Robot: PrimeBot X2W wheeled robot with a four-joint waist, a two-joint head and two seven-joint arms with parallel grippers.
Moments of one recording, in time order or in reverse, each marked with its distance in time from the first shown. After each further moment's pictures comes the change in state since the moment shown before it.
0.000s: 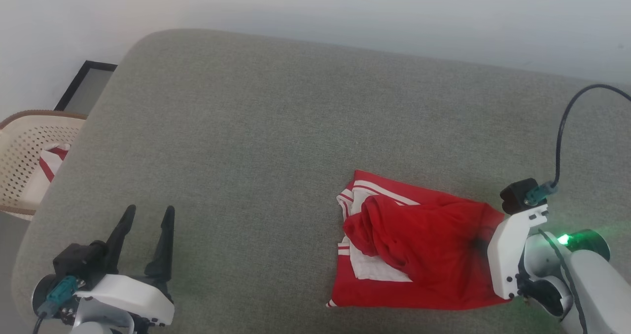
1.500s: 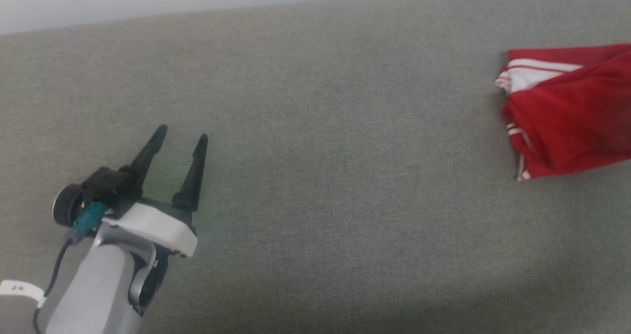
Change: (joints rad) left arm -0.257 -0.036 -0.054 0.061 0.119 -0.087 0.000; right arm -0.453 -0.315 -0.048 0.235 -0.131 0.000 -0.195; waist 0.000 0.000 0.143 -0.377
